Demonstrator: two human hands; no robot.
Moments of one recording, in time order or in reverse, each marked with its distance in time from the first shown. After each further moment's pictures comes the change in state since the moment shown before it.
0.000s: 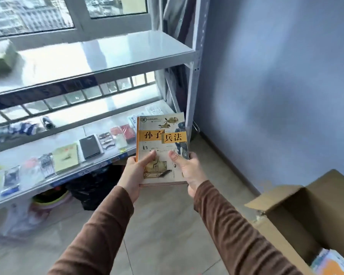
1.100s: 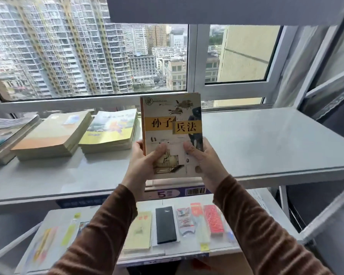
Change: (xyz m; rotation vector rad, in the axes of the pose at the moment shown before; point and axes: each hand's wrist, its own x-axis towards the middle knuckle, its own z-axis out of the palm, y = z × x) left_hand 0.248 0.338 -0.305 -0.163 0.186 0.541; right_hand 0.296 -0.160 0.453 -0.086 -0.671 -0.287
